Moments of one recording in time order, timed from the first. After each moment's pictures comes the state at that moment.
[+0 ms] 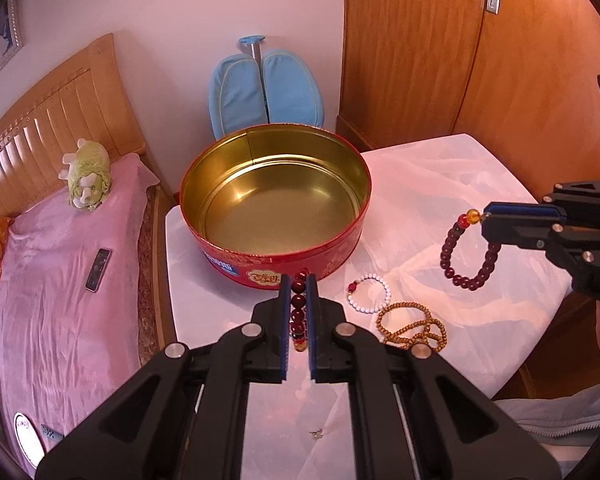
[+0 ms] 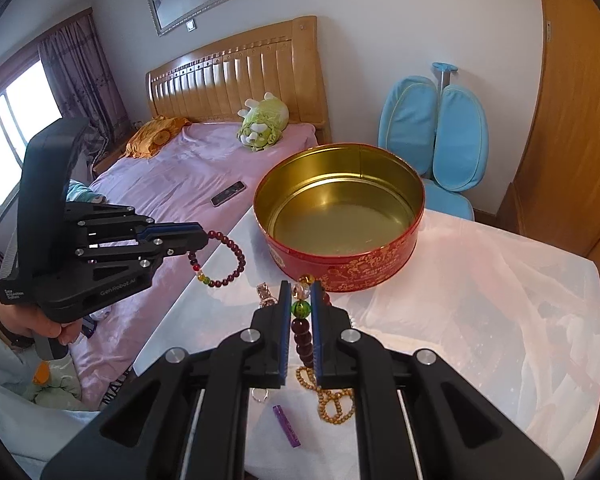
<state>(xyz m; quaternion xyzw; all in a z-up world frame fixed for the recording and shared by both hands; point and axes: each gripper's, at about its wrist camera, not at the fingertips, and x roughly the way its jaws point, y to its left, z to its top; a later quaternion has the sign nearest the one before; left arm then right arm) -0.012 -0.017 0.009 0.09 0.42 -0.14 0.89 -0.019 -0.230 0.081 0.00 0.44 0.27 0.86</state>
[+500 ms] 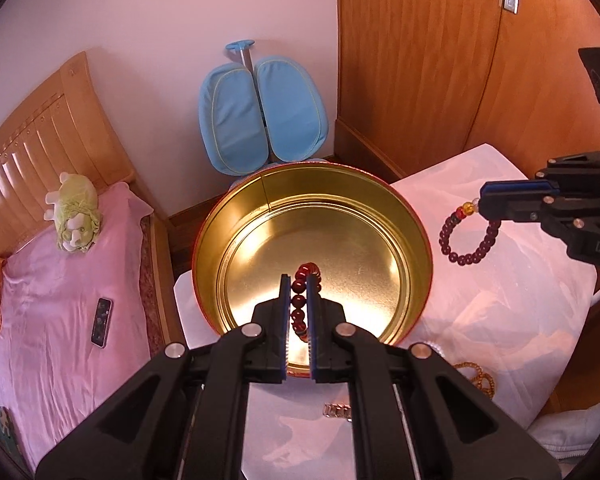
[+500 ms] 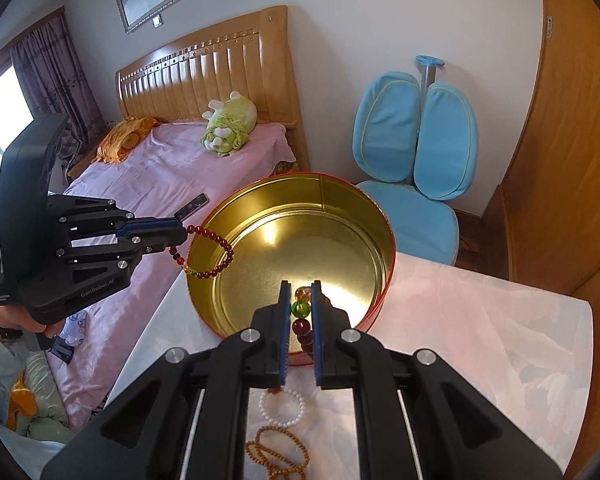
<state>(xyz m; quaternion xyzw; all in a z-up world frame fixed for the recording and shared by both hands) 0.120 -0.012 0.006 0.12 0.43 -0.17 0.88 0.112 -0.221 0.068 -0.01 0.47 0.23 0.85</state>
